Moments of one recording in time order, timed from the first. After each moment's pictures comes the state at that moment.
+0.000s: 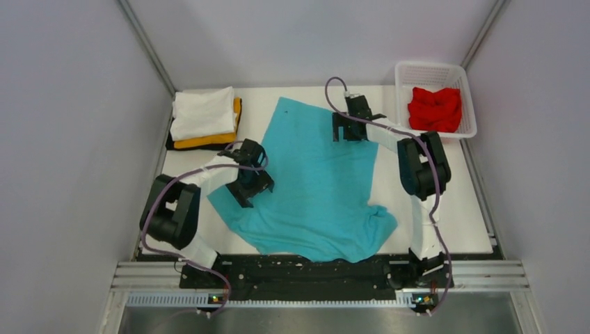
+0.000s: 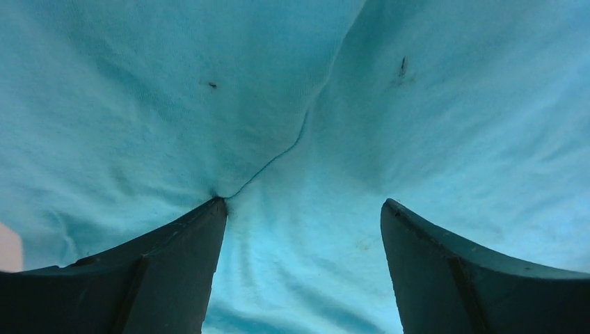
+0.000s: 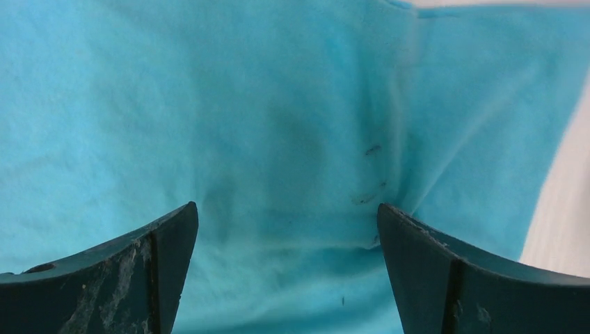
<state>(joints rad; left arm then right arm) -0.38 1.56 0.89 -0.65 -0.04 -1.06 0.35 2.18 1.61 -0.28 0.09 0.21</state>
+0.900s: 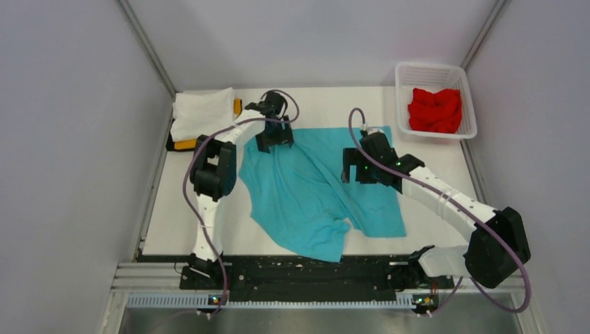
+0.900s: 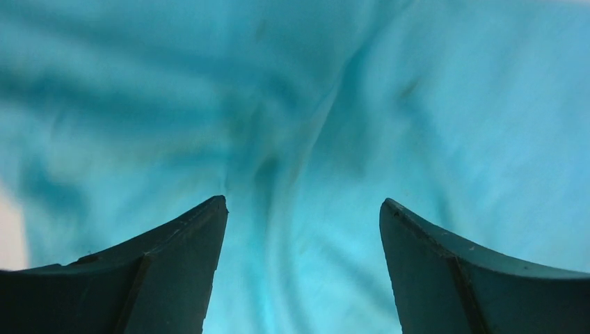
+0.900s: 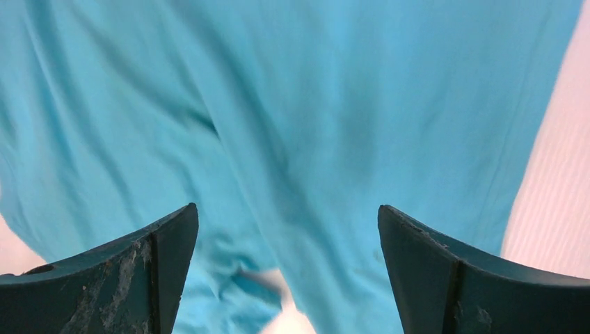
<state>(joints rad) -0.36 2.29 1.93 -0.80 -0.04 -0.58 0.57 1.28 0.89 -0.55 0.12 0.47</state>
